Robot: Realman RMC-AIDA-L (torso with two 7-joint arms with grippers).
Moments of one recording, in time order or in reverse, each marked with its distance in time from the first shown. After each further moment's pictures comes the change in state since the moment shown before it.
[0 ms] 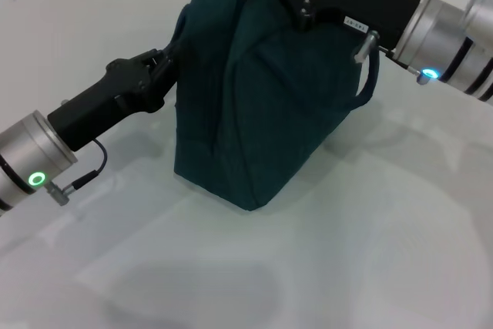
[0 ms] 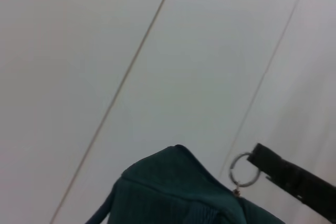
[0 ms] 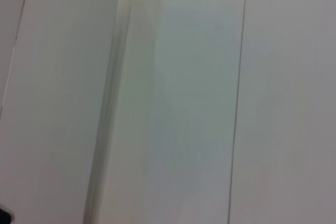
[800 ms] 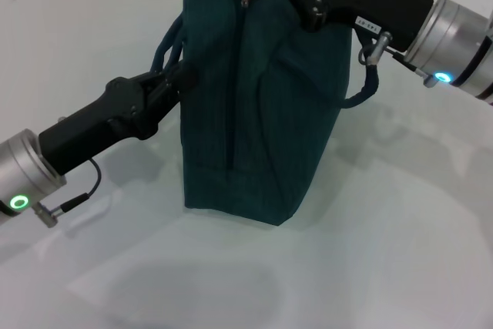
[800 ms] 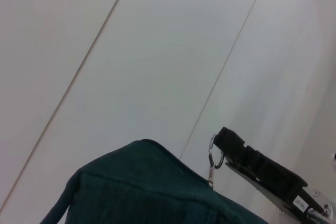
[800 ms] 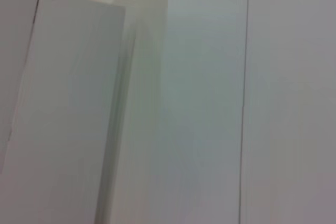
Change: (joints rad) left arm 0.028 0.021 0.002 0.000 0.060 0.126 -0.038; right arm -0.022 -0.004 0.016 0.001 0.001 -0.084 0.007
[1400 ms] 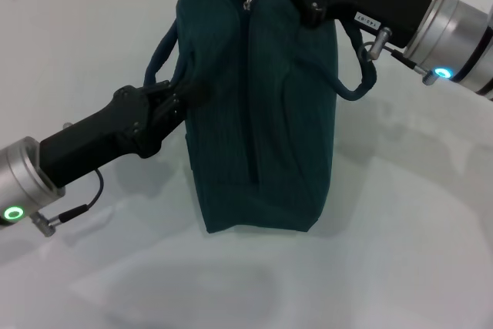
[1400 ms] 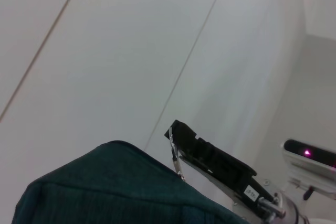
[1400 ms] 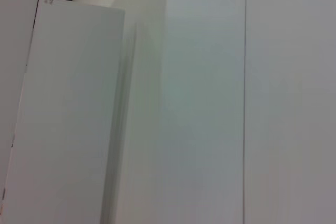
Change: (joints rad) left arm -0.002 0.007 0.002 0.009 0.050 0.090 -0.001; right arm 0.009 -0.005 0.000 -0.003 -0.005 0.005 0.040
